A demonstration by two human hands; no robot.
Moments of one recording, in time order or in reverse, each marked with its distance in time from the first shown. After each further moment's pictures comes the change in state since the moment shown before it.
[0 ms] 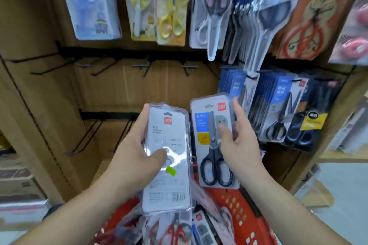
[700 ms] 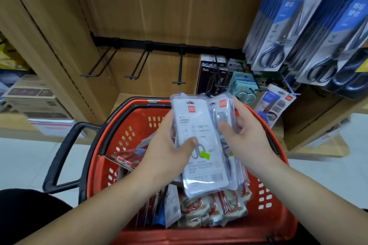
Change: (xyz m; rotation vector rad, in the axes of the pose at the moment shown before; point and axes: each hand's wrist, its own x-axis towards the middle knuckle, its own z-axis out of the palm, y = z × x) left_hand -0.082 -0.077 0.057 -0.234 -0.101 -0.325; right_hand -0.084 0.075 0.021 -0.113 -0.245 0.311
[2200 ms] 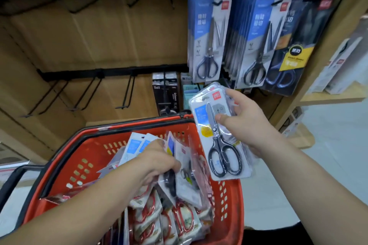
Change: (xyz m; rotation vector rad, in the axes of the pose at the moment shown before) left_hand 0.077 0.015 0.111 0.469 -0.119 -0.497; right_hand 0.024 -0.015 -0.145 0.057 0.054 0.101
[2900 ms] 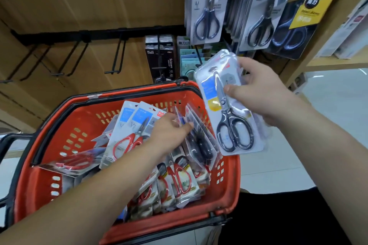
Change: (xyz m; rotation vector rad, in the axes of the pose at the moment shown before) left_hand 0.034 -0.033 0.057 -0.198 0.063 0.156; right_hand -0.007 0.011 -0.015 -0.148 0.016 -0.008
